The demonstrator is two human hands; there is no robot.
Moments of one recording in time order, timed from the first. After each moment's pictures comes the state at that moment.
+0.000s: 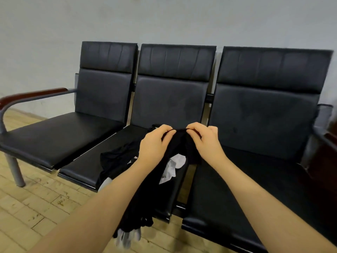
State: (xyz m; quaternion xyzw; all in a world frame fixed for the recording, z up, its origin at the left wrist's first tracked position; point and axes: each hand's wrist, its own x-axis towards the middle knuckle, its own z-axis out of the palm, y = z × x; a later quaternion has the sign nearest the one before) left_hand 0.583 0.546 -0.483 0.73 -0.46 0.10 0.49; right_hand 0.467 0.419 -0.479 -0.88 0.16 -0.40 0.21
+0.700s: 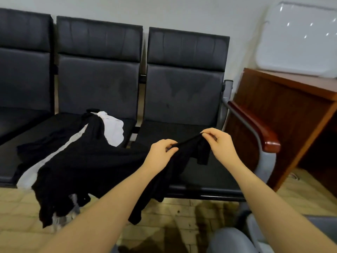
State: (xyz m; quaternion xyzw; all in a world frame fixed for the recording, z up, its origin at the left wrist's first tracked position) left_hand 0.387 0.477 -0.553 0.65 -0.58 -0.15 0.47; right_hand 0.198 0.382 -0.523 -0.79 0.41 -0.41 0.20
